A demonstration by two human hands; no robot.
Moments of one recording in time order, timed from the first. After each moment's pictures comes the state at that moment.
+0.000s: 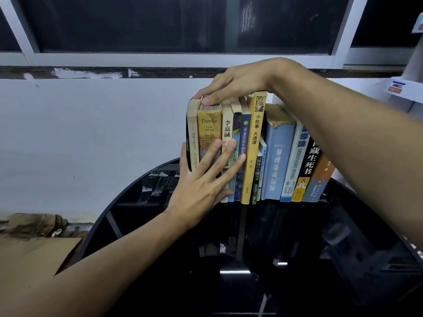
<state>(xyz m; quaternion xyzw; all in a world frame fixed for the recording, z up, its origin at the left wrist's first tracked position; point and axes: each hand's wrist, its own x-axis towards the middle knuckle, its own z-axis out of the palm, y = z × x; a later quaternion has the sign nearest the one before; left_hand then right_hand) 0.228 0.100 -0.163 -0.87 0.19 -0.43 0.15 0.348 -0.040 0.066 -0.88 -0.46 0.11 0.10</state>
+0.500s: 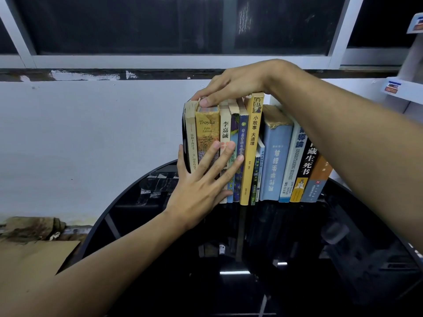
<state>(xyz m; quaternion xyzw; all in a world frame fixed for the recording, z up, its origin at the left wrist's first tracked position) 0.229 0.101 -0.164 -0.87 0.19 -0.42 0.15 0.345 -0.040 0.068 -0.88 -0.45 0.12 0.09</state>
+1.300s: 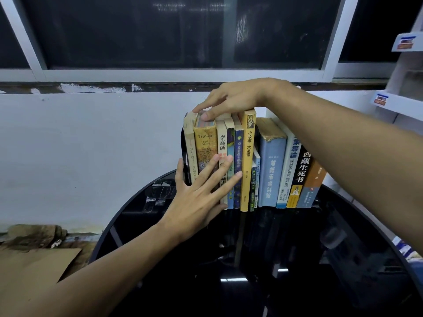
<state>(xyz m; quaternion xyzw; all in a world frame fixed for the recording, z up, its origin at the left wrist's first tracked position) 0.195 0.112 -0.147 -0.90 0.21 -0.37 0.11 0.340 -0.033 0.072 -0.89 -0.44 0.07 0.09</state>
